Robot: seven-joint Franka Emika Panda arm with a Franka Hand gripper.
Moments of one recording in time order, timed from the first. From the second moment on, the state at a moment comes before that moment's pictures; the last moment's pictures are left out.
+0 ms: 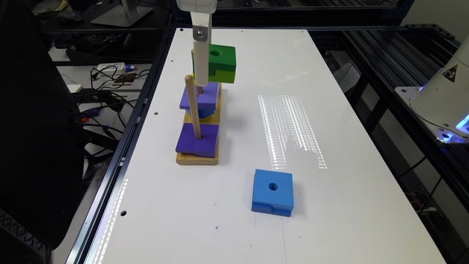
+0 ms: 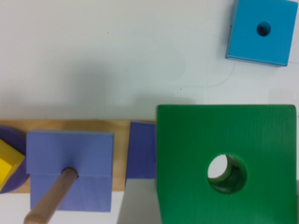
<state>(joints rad) -0.13 0.20 0.35 -1.98 -0.07 2.26 1.05</state>
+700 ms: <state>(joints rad) -0.16 0.20 0.35 -1.98 -0.07 2.26 1.02</state>
